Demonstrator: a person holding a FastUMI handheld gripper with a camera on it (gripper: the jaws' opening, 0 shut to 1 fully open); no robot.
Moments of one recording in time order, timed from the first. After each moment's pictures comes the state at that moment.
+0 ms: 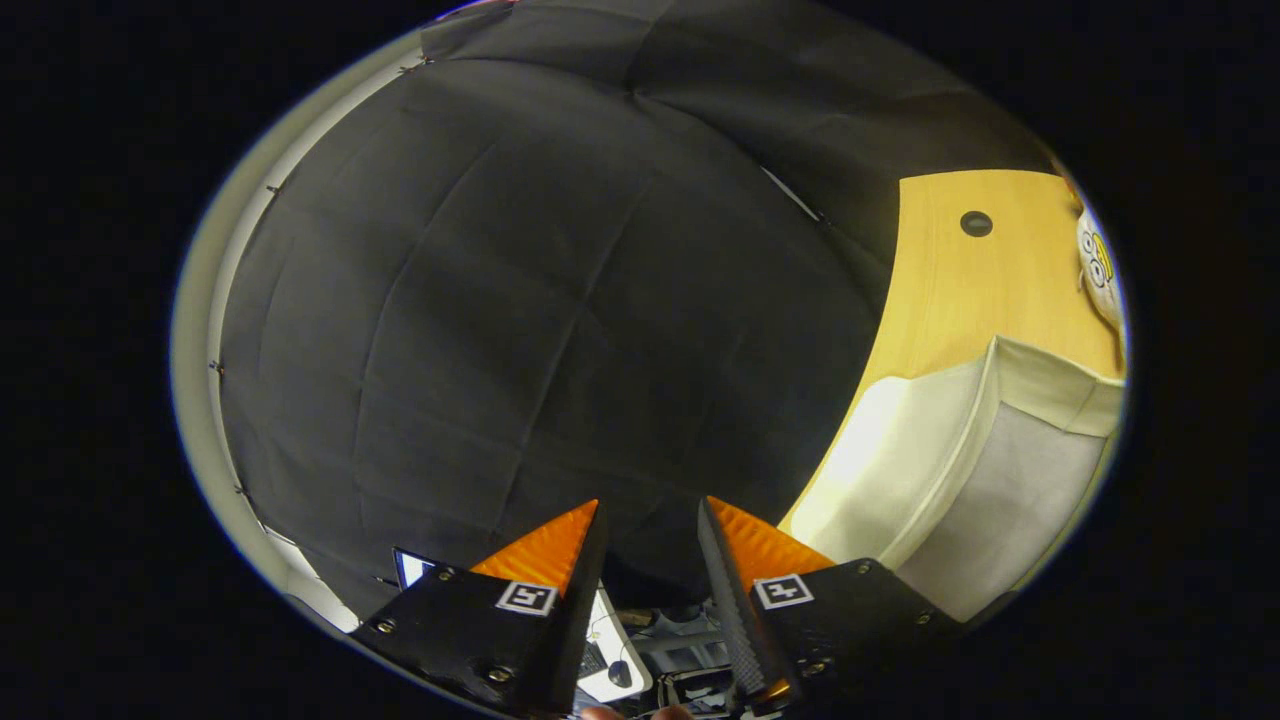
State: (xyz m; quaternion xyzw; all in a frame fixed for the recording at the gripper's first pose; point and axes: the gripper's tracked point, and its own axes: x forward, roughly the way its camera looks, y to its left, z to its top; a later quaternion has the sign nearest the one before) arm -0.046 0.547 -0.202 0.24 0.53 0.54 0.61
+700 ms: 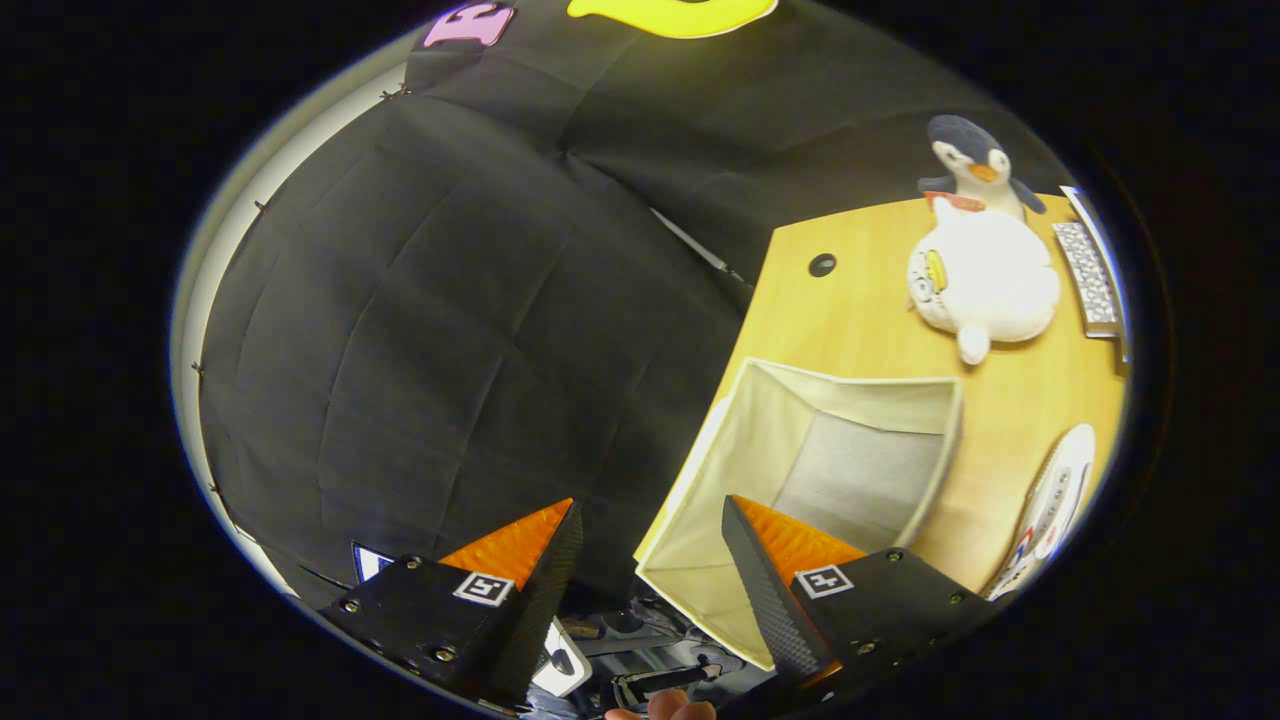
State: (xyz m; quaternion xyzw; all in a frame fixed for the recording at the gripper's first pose) arm 0.005 0.367 -0.228 0.23 0.51 0.44 0.70
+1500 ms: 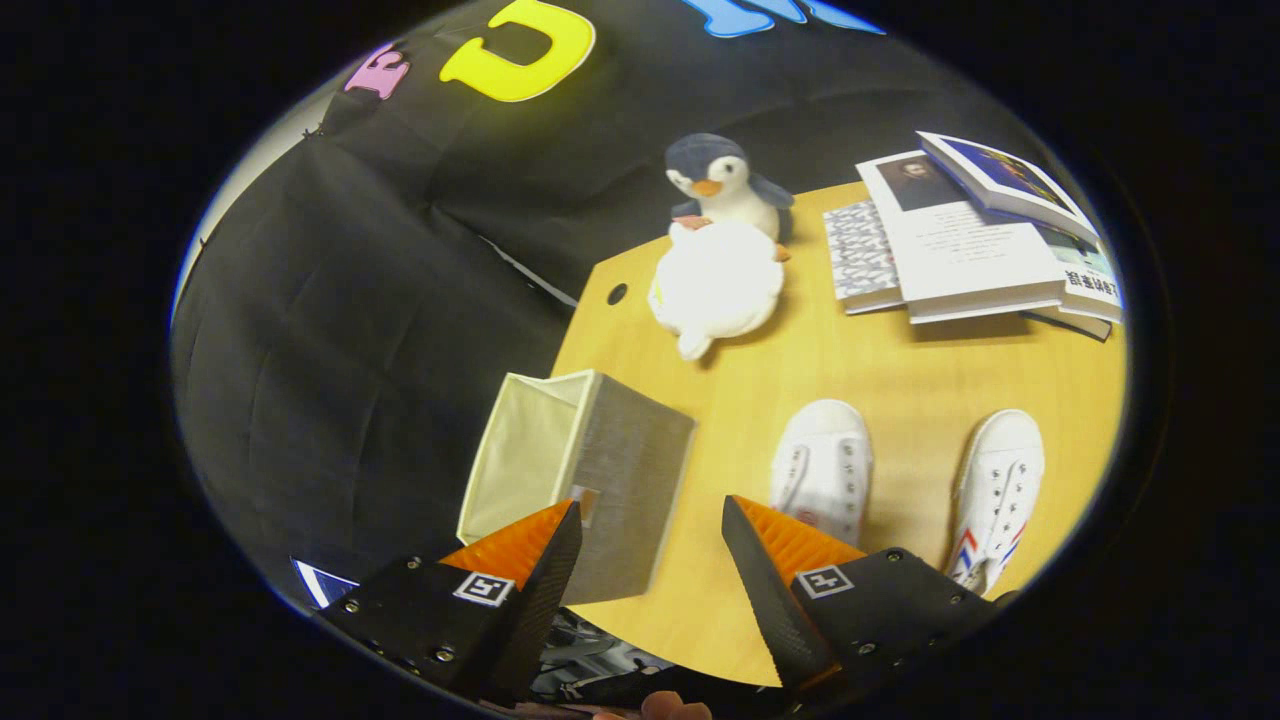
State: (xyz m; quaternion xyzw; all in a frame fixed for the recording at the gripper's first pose) arm 0.038 0.162 -0.318 0.17 0.54 0.28 0.77
